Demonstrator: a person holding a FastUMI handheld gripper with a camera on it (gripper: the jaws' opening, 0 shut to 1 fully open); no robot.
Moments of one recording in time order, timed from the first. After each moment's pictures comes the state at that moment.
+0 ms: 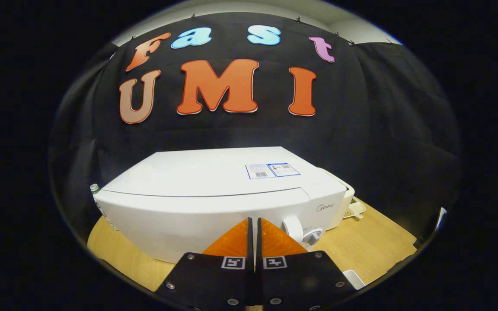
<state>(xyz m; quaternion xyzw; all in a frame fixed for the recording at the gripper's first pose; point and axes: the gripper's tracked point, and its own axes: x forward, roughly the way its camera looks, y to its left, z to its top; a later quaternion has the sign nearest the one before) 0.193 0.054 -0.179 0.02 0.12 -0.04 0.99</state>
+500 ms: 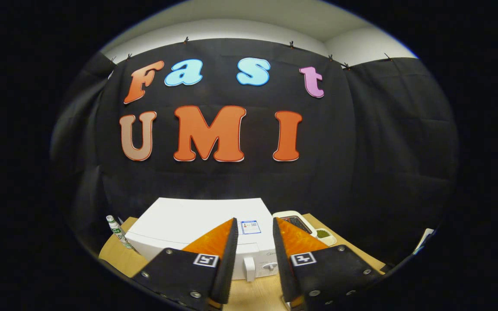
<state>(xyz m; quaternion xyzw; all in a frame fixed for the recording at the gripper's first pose) 0.137 -0.007 -0.014 0.00 0.02 -0.06 1.00</state>
